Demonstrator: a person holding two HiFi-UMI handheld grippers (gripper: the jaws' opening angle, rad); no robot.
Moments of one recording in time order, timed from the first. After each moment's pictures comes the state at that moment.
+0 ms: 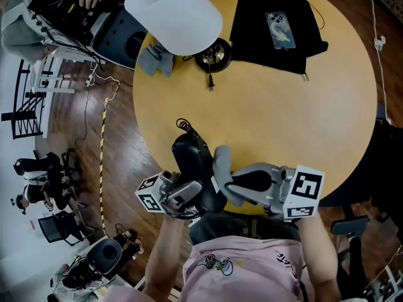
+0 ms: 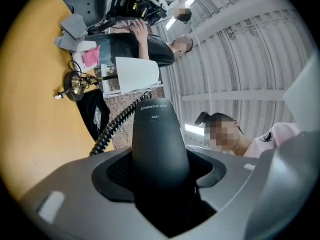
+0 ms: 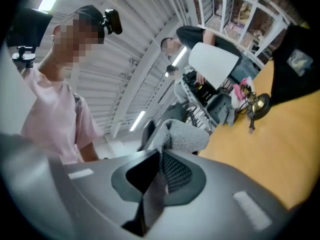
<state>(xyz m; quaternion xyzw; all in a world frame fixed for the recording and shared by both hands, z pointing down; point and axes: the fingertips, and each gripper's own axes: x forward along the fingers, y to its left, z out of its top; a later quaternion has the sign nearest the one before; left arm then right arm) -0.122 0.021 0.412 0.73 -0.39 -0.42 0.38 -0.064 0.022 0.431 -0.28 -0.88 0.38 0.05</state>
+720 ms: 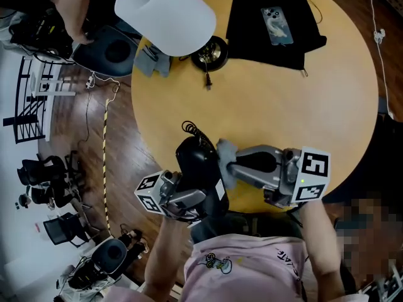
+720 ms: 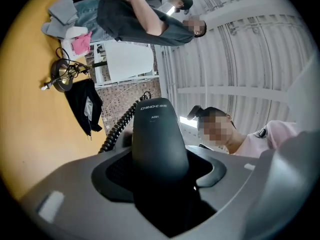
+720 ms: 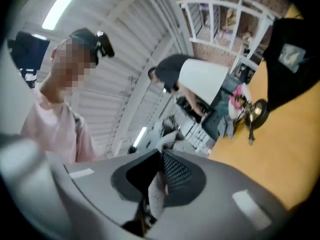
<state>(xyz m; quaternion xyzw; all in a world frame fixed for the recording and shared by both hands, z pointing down) -0.102 0.014 0.396 0.76 -0.34 -0.39 0.39 -0.077 -0.022 0.419 -0.26 -0.86 0.44 -0.02</state>
